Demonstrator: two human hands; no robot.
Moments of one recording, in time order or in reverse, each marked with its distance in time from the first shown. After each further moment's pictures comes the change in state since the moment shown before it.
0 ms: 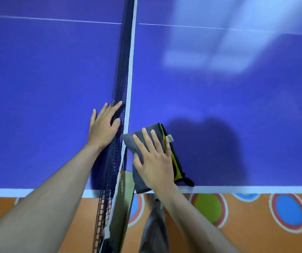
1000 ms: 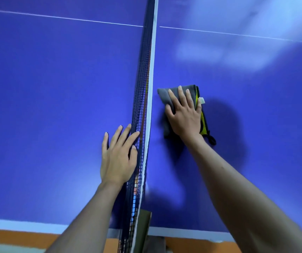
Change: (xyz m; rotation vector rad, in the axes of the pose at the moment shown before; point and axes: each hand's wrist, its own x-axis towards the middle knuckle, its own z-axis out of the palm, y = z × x) left_hand 0.000 0.006 0.007 0.250 0.102 0.018; right_hand 0.244 0.078 0.003 0.065 -0.025 0.225
